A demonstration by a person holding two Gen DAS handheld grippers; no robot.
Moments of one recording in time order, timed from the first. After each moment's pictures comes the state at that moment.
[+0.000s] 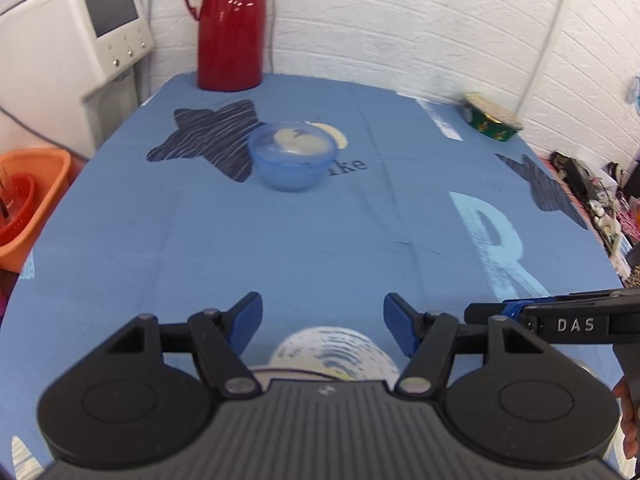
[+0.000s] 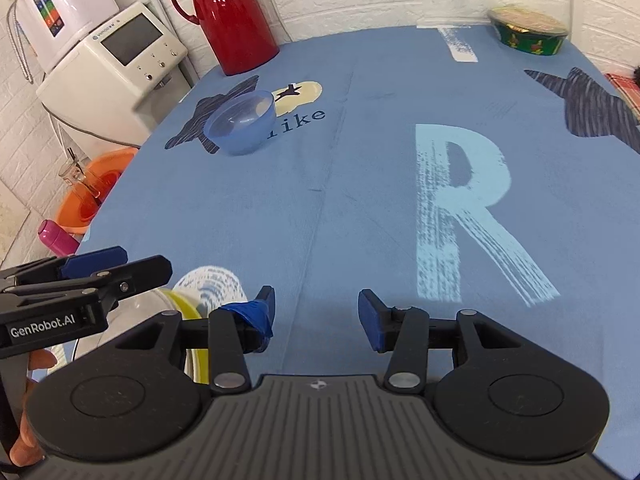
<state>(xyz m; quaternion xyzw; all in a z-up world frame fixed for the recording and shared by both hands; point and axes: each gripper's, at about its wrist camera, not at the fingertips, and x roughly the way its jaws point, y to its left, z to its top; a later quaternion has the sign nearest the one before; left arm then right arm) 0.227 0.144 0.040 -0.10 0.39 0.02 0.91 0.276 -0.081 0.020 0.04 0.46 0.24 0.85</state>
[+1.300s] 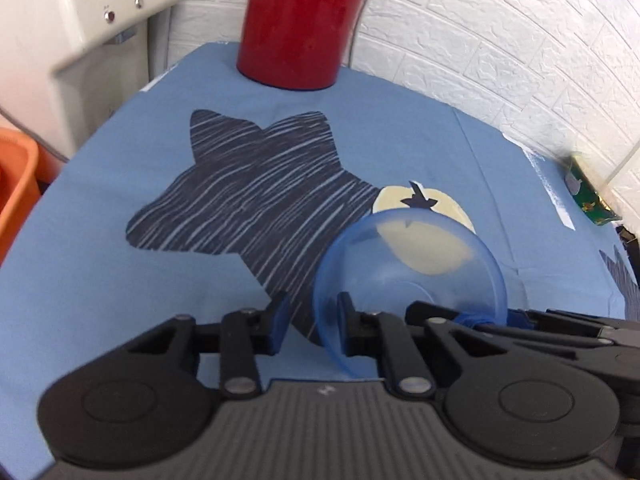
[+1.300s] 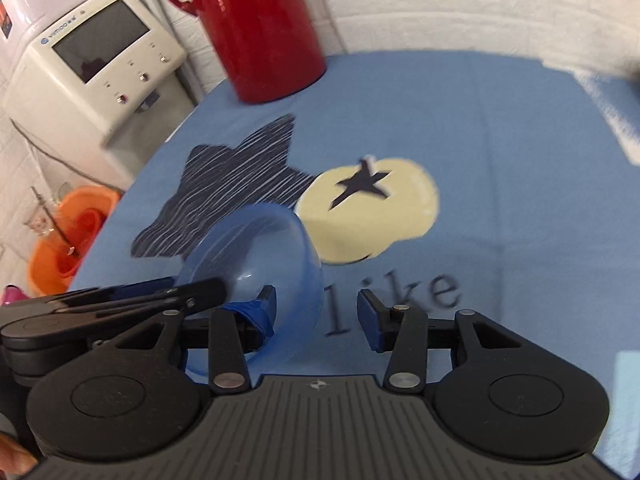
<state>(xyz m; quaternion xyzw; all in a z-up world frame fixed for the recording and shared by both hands) 0.423 0.259 -0.008 -0.18 0.42 0.05 0.89 0.461 0.084 -0.005 0.02 0.45 0.28 0.85</state>
